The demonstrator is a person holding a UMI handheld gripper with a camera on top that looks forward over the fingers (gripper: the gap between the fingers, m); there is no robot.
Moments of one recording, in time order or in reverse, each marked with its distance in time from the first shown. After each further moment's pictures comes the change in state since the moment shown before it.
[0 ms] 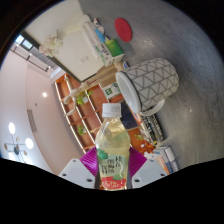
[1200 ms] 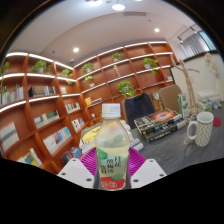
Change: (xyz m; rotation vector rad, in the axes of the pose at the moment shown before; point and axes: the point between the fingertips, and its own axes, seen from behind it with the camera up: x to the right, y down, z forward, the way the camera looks) arm 0.158 0.160 -0.046 -0.308 0.135 -1.708
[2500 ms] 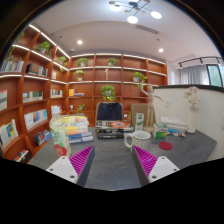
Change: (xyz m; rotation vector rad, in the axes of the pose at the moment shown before) arm 0.148 -0.046 -0.189 0.000 0.239 -0.317
